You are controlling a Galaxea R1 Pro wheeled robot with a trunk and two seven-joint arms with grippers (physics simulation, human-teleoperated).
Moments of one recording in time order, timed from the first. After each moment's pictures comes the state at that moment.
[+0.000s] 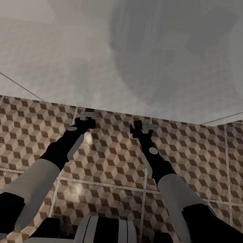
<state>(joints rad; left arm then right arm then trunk) -1.02 -0.06 -0.15 -0.84 0.14 0.26 0.16 -1.09 0.13 0.25 -0.47 -0.09 -0.28 -0.04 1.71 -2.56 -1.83</state>
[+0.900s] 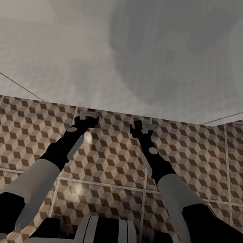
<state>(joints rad) -1.02 -0.06 -0.15 -0.83 0.14 0.19 0.16 -1.09 0.13 0.25 -0.47 -0.09 -0.28 -0.04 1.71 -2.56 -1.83</state>
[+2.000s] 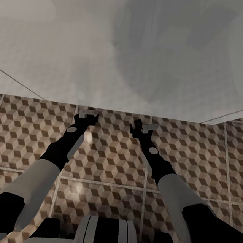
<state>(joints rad) -1.02 -0.06 -0.15 -0.84 0.14 0.12 0.16 -1.09 0.13 0.25 -0.47 -0.09 -0.28 -0.04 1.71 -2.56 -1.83</state>
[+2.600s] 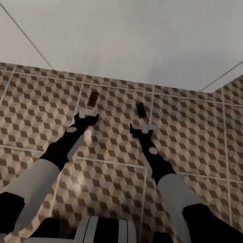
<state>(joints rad) -1.02 -0.06 -0.15 -0.84 0.14 0.12 0.16 -1.09 0.13 0.25 -0.47 -0.09 -0.28 -0.04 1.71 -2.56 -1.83</state>
